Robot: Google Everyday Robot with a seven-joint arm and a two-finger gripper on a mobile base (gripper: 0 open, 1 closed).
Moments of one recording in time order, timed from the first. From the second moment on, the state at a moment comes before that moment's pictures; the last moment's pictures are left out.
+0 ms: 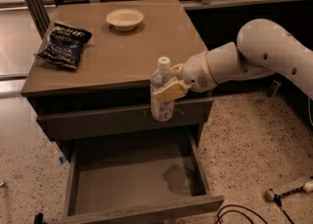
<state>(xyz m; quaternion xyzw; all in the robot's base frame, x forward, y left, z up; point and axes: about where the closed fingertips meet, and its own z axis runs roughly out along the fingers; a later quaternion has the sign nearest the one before) 0.560 -0.028 0.833 -0.53 0.71 0.30 0.36</state>
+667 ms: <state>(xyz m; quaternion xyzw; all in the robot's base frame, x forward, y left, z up) 0.572 -0.031 0.865 -0.52 0.70 0.29 0.38</state>
